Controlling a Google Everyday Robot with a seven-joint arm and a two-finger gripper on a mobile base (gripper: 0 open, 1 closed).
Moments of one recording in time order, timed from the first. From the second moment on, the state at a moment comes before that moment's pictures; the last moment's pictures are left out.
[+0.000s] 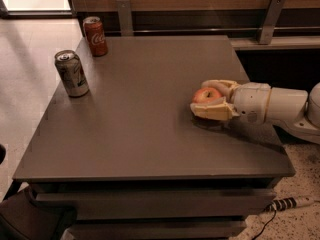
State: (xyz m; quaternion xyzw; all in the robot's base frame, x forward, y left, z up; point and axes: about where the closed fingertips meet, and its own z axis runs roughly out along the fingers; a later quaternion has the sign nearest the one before) arm 0.547 -0.122 0.857 -0.42 0.66 0.28 0.55
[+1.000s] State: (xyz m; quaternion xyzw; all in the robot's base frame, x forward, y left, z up) arm 0.597 -0.145 0.938 -0.44 0.65 0.24 0.58
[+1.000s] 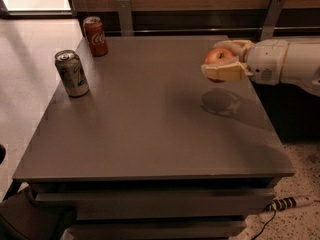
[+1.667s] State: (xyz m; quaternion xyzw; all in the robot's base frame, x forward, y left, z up) arm 0.700 -0.117 1.030 -0.41 0.65 0.22 0.60
